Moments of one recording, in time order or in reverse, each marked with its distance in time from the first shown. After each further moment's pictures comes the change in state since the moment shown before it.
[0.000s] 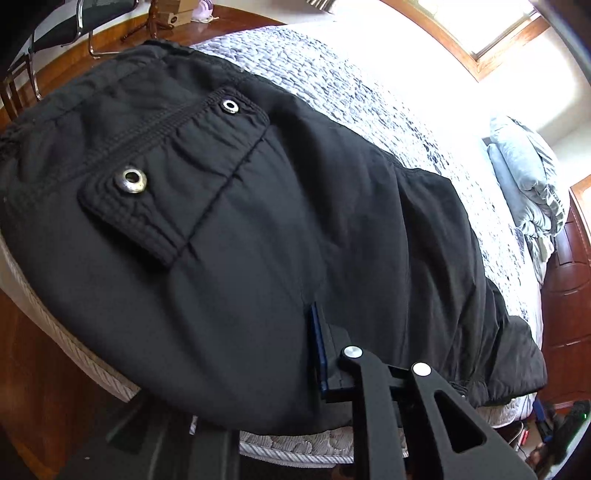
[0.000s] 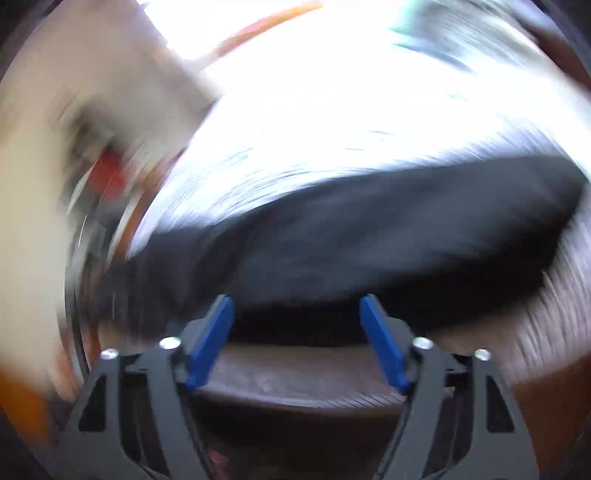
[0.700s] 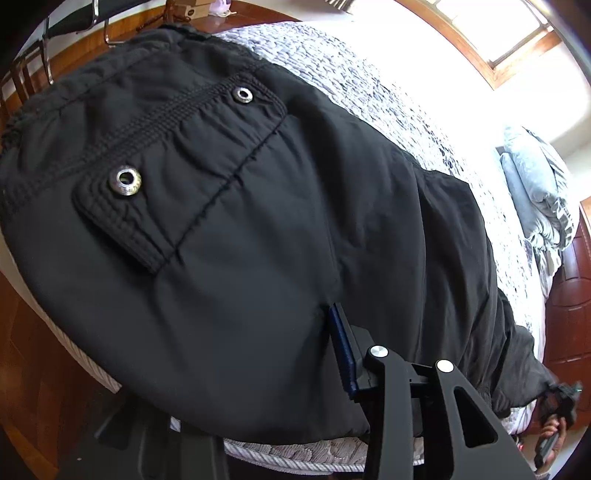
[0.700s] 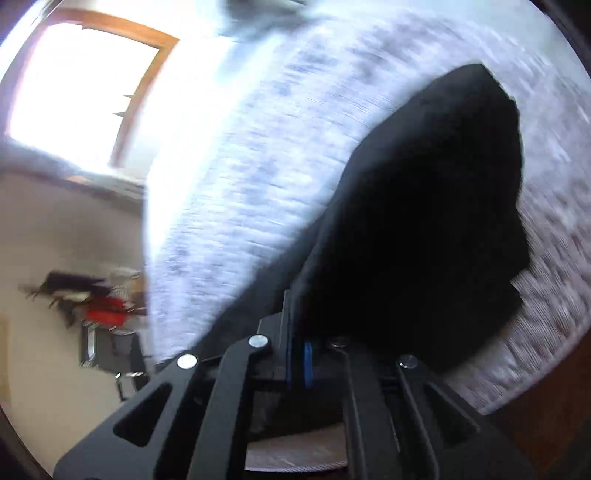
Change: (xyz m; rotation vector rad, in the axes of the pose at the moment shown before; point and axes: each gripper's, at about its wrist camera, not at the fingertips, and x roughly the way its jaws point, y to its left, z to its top) left arm 0.019 0.000 0.001 -0.058 0.005 0.024; right arm 0.015 -0.090 0.109 0.363 -0.063 0.132
